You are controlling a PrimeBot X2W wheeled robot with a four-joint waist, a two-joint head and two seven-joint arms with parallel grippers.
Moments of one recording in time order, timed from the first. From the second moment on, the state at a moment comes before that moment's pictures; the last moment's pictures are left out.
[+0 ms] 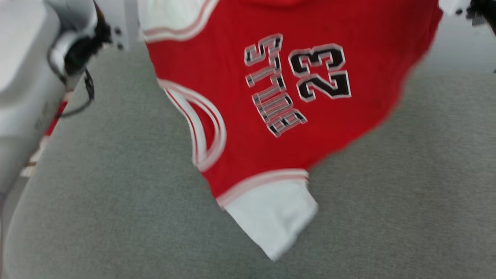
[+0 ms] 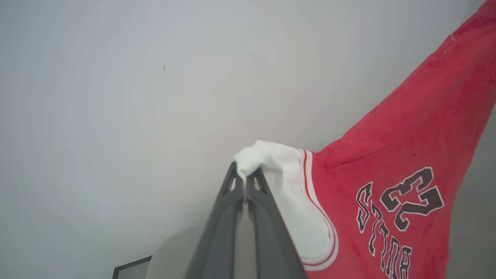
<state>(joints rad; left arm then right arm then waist) -1.38 0.58 -0.92 0.60 -0.96 -0.07 0.23 -1.34 -0.34 0.43 0.81 0.57 0.13 0.41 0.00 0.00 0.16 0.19</state>
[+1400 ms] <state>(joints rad) -2.25 0.48 -0.87 1.08 -0.68 -0.04 -0.26 -1.80 -0.24 0.22 0.95 0.22 0.13 -0.18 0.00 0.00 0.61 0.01</state>
